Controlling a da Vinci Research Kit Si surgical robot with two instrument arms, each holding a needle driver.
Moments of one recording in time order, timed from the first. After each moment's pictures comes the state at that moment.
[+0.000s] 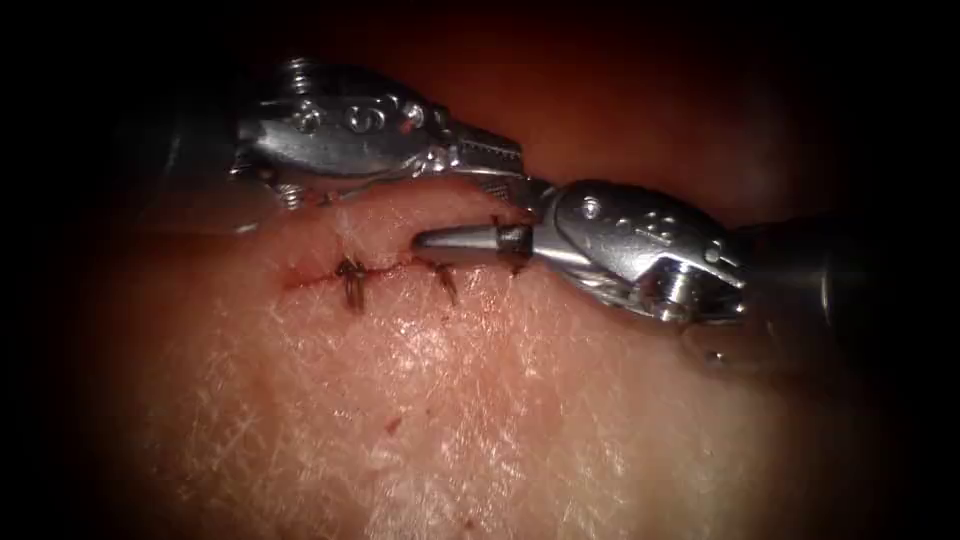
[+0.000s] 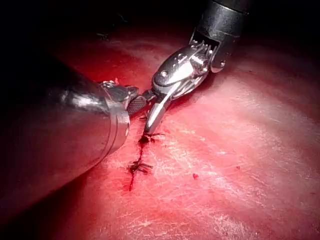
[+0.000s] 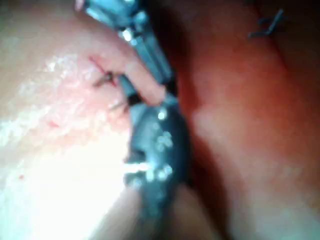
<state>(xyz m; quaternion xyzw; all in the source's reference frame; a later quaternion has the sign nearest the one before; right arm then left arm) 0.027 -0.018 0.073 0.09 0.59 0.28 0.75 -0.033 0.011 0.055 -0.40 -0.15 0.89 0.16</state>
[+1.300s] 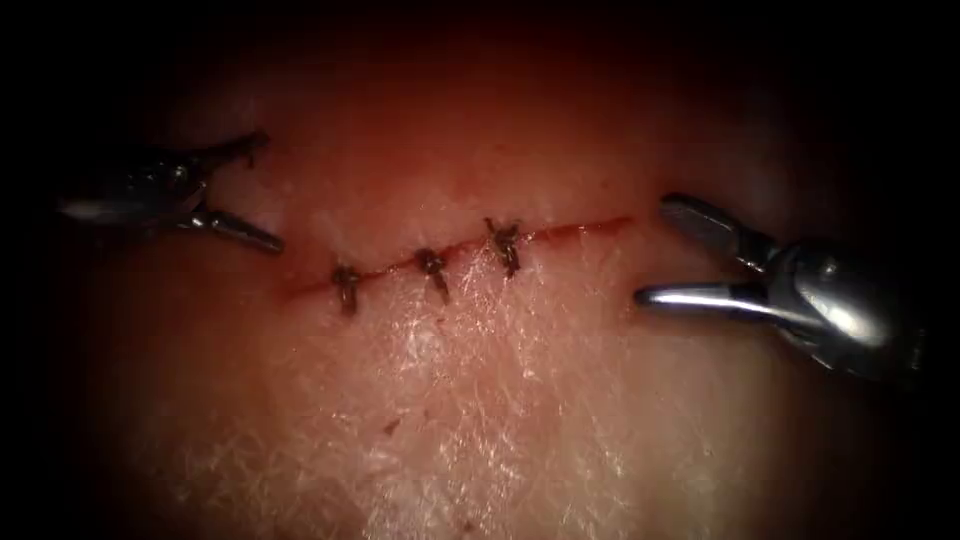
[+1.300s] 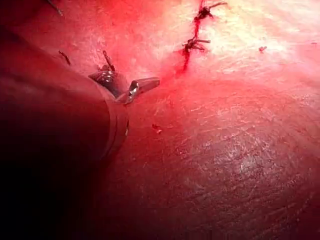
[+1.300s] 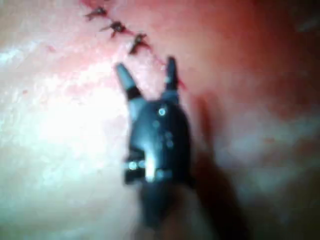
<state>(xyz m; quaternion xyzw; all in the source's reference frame) 0.015 -0.019 0.069 0.09 0.58 0.28 0.76 -0.016 0.005 0.068 -0.40 -0.12 0.88 0.24</state>
